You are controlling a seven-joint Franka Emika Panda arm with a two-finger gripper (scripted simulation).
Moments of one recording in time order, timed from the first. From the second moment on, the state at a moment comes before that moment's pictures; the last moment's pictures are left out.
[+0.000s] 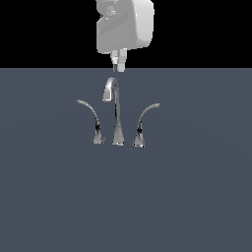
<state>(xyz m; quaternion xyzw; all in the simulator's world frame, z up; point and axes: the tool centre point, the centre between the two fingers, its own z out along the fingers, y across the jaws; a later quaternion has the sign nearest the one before) -0.044 0.019 0.289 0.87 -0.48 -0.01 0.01</state>
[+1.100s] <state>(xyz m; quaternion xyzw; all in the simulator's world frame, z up) 0.051 -0.081 0.185 0.69 -0.73 0.00 0.00</state>
